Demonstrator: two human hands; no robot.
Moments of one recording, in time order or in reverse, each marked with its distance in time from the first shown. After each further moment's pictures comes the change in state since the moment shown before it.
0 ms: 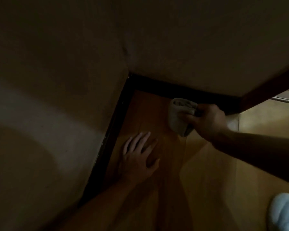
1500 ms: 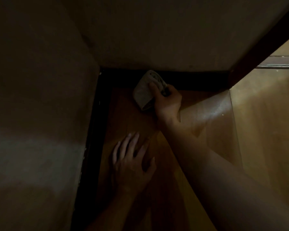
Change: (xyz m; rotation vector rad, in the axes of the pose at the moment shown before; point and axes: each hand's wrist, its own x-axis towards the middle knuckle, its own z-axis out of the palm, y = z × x) left_hand -0.001 -0.002 0.012 0.006 0.078 0.016; right_hand 0.055 -0.008 0.114 0.777 0.488 0.047
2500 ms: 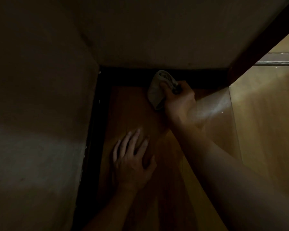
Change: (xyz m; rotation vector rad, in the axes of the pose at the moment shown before) left_hand 0.000 -0.001 0.000 0.034 -0.004 0.010; right_hand 0.005 -0.005 -0.030 -0.228 0.133 -0.070
